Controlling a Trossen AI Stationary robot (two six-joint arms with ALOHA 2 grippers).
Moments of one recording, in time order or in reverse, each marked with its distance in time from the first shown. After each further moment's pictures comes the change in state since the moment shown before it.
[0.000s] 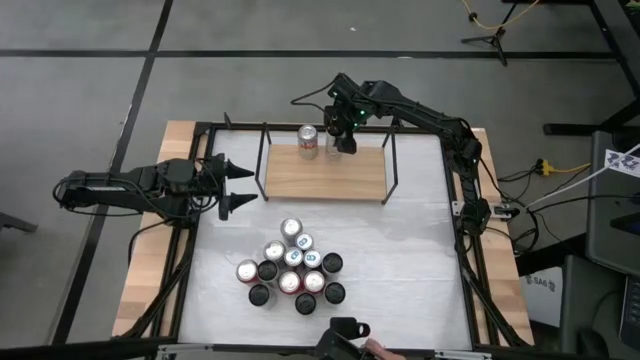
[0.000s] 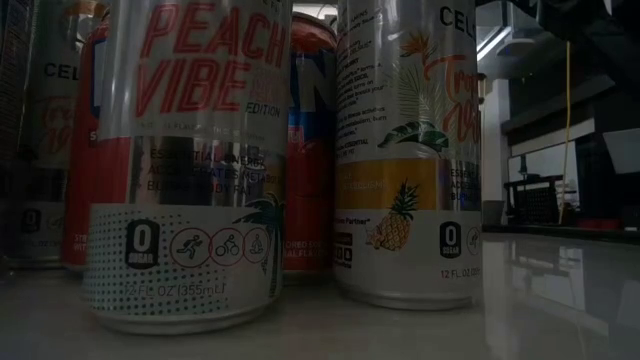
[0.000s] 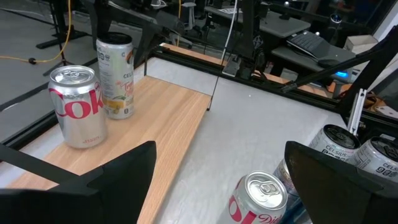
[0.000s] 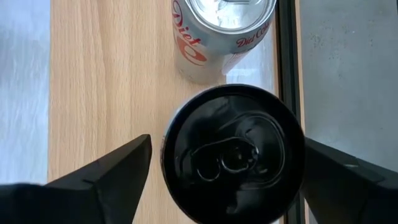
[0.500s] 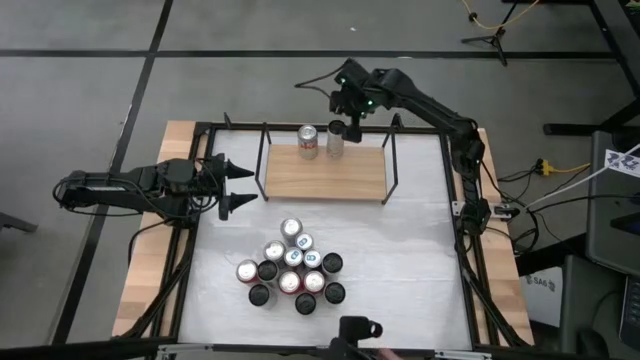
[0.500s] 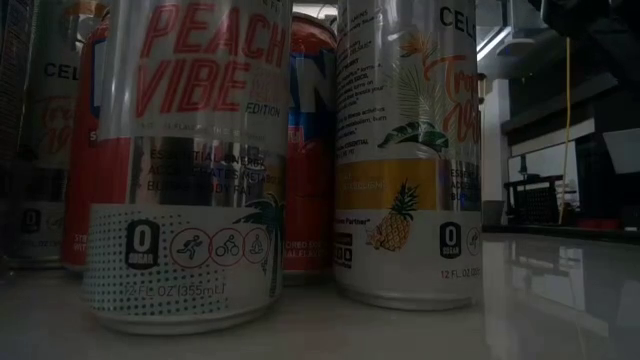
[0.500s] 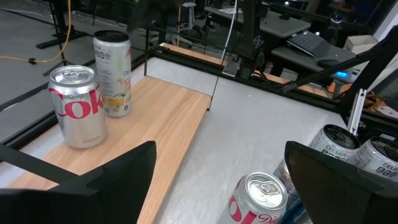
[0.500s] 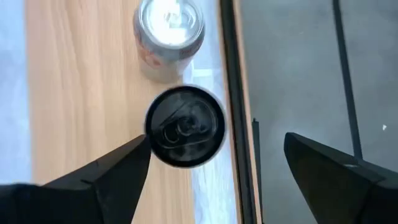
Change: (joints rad) left arm 0.000 0.000 0.000 0.000 0.000 0.000; right arm 0.008 -0.024 0.193 -0.143 0.131 0.020
